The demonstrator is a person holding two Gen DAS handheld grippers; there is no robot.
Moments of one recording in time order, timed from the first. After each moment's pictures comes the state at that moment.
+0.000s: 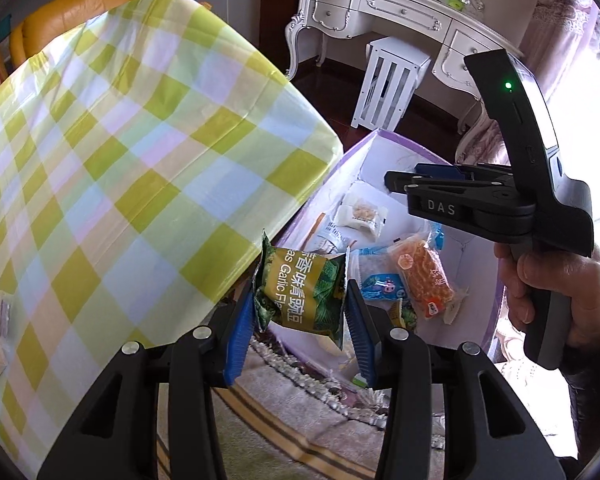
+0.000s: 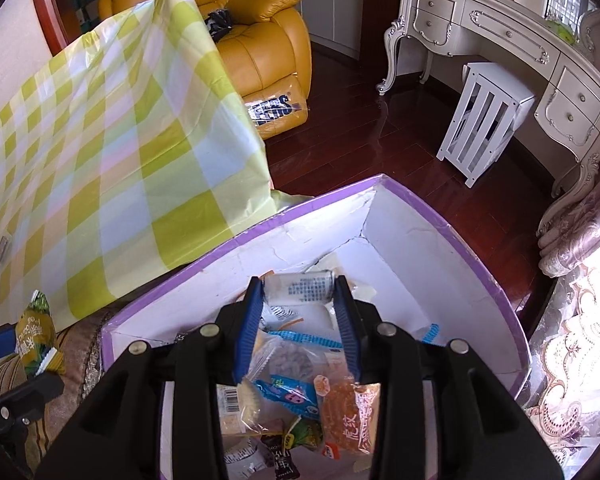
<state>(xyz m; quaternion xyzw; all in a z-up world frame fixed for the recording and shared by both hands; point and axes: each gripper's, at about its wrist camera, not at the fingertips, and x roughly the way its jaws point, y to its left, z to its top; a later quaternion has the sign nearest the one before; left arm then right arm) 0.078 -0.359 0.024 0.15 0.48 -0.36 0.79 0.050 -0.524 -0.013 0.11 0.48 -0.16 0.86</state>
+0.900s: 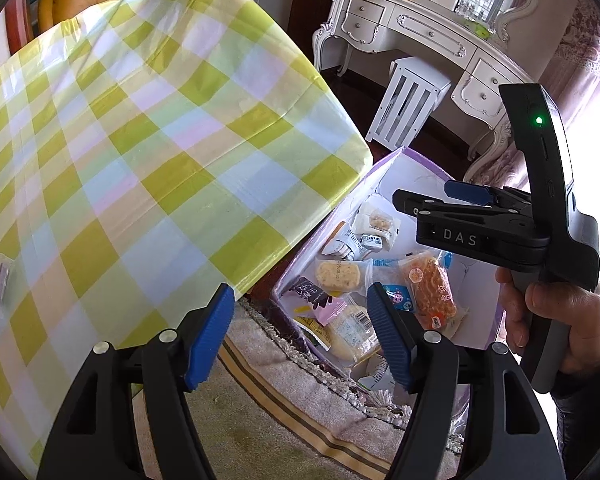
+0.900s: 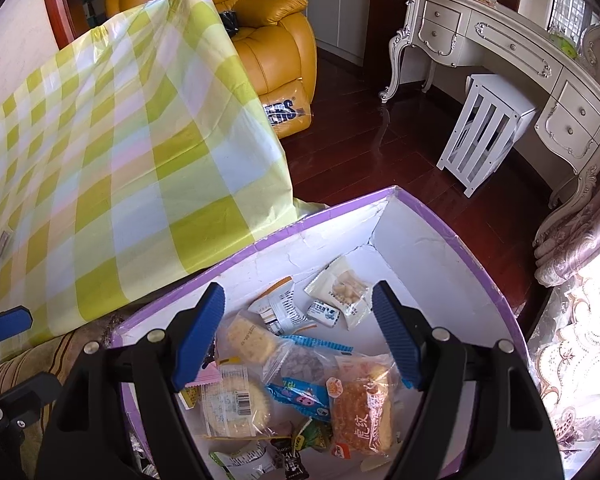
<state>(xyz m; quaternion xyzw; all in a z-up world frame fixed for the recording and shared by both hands) 0.096 -0.325 0.024 0.09 0.49 -0.33 0.80 0.058 -0.501 -0.006 0.09 0.48 -0.15 0.86</state>
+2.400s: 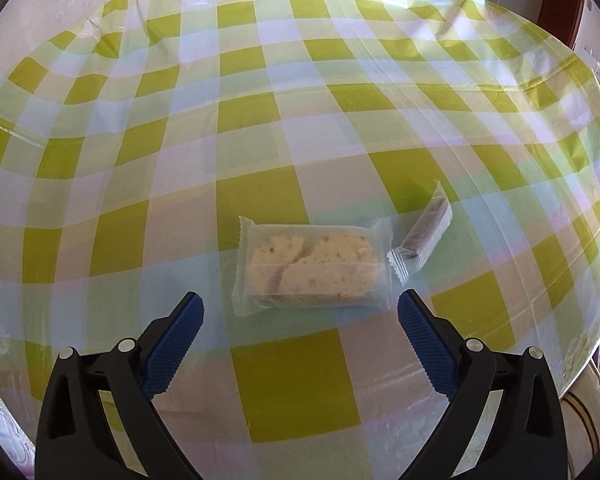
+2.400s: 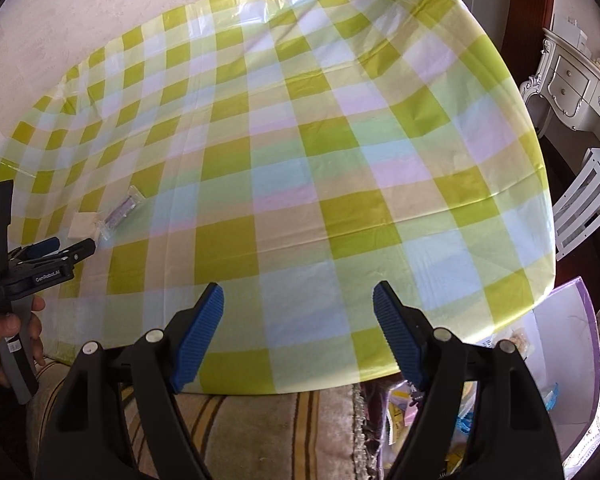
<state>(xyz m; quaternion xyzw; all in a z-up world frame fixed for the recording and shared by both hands) 0.216 -0.016 -0.025 0.01 0.51 0.00 0.86 0.143 -0.304 0.017 0.04 0.49 0.03 0.87</state>
